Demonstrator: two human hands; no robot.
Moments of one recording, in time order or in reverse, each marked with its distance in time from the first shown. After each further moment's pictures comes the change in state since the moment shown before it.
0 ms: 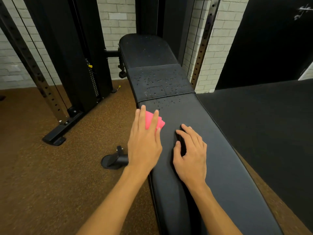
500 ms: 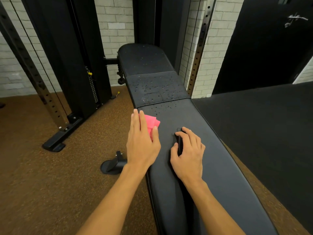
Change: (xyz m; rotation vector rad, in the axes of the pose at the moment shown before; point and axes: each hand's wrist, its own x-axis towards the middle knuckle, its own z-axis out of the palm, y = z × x) left_hand 0.008 0.006 -0.006 -0.154 0.008 -0.147; right_hand 0.008 -0.002 -0.003 -0.045 -0.023 0.065
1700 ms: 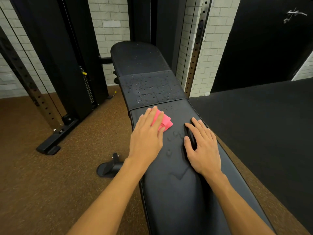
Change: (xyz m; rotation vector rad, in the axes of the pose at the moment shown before) left_hand 0.033 0.014 0.019 0.187 0.046 0.382; right_hand 0.051 0.068 -0.020 -0.113 -0.110 -0.129
